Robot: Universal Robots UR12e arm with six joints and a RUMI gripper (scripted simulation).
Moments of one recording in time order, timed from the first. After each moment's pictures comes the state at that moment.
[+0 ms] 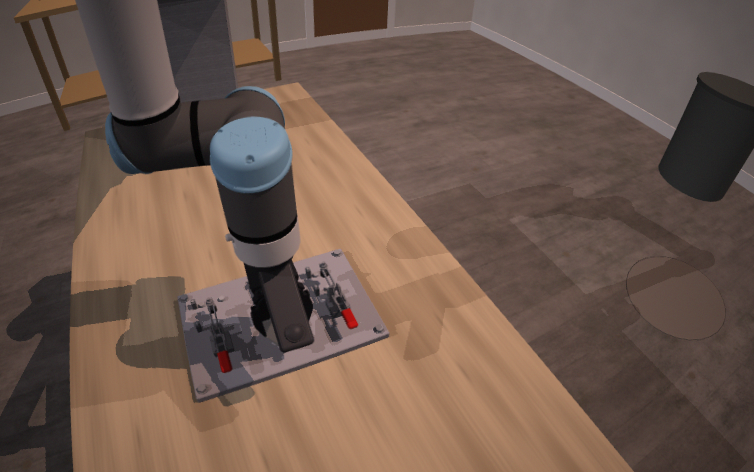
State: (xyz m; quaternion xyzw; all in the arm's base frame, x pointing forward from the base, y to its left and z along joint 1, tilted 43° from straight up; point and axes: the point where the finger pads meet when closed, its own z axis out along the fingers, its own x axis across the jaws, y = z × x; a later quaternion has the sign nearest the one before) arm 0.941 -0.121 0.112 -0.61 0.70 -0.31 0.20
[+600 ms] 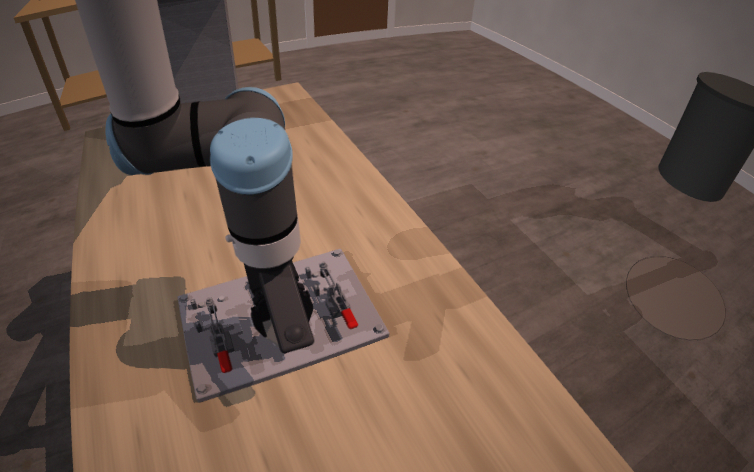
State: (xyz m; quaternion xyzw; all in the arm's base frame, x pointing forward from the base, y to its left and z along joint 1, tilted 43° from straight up) arm 0.942 -0.122 0.112 -0.61 0.70 -0.31 0.20
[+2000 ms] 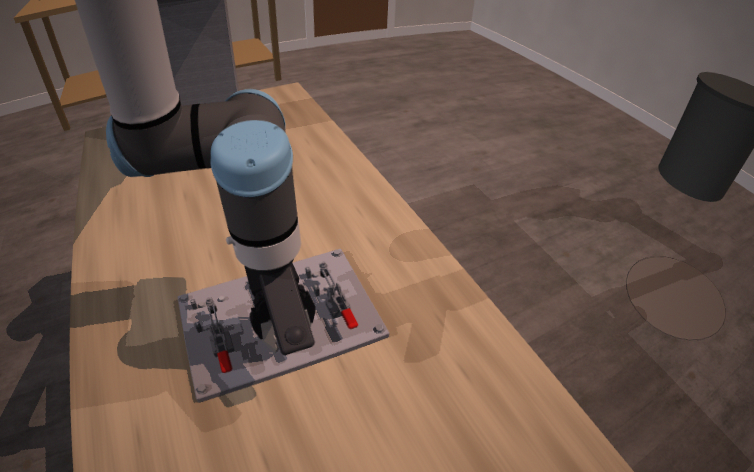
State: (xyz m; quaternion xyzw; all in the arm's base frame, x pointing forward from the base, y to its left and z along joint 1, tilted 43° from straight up) arm 0.944 -0.122 0.110 -0.61 0.70 -0.31 0.20
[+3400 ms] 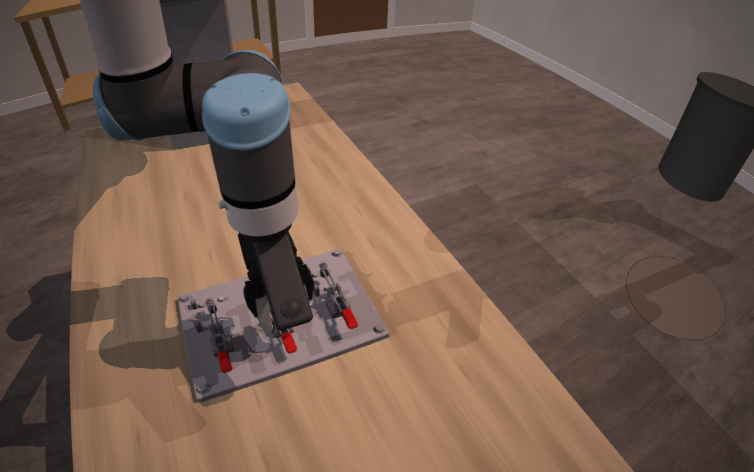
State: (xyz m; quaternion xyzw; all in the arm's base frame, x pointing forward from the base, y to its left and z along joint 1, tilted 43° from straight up) arm 0.908 -0.110 0.155 -0.61 0.70 -0.31 0.20
